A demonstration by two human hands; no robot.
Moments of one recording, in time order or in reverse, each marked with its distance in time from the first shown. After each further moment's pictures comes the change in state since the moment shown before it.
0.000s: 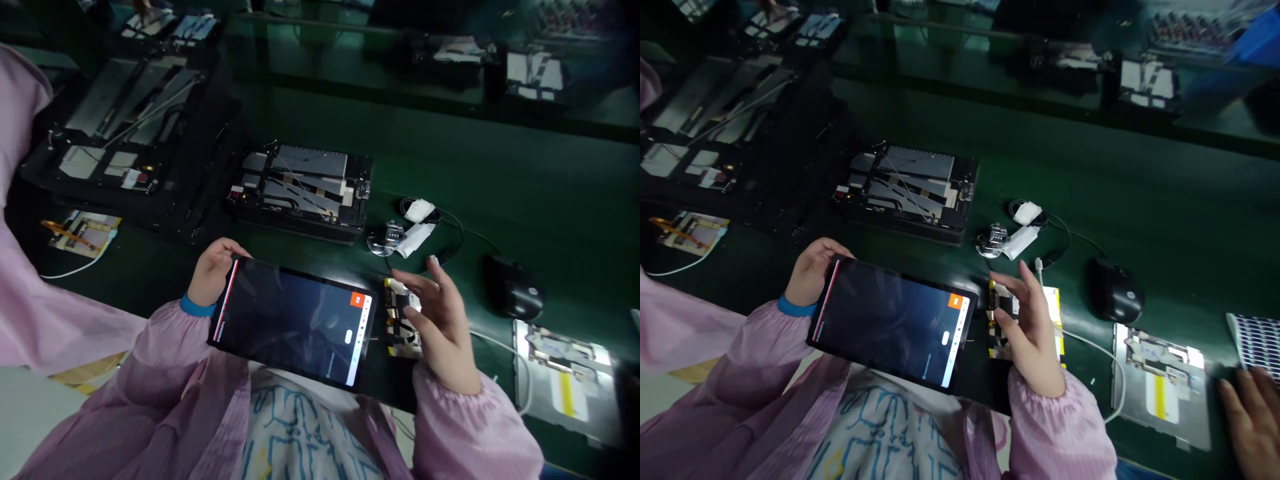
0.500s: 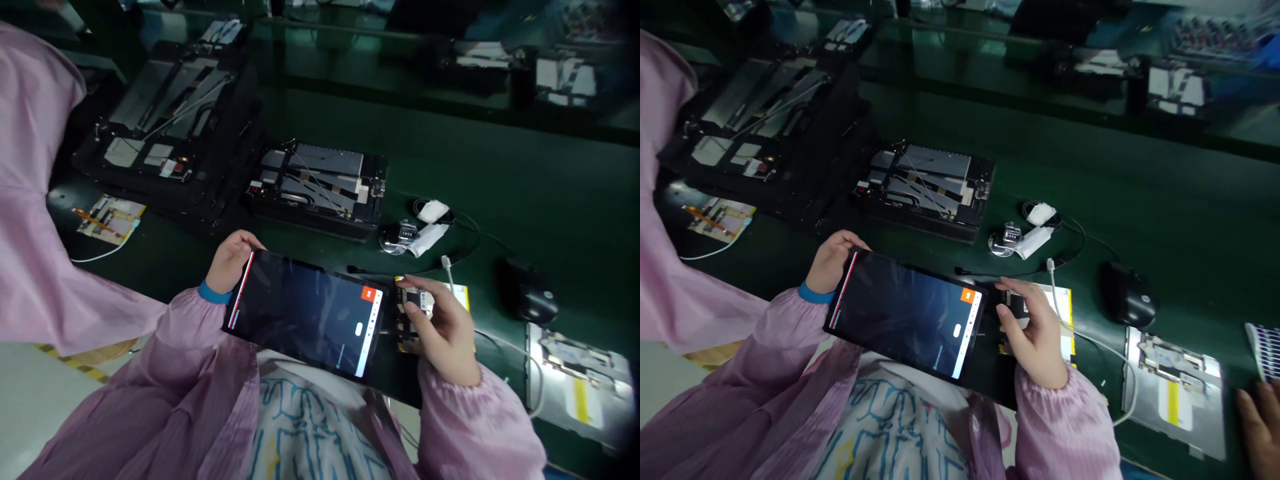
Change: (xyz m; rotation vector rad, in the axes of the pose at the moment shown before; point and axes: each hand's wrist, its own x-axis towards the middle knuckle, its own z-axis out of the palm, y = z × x) left_hand -0.001 0.003 0.004 -0.033 0.034 -0.062; right_hand -0.001 0.002 0.002 -0.305 -0.023 -0.196
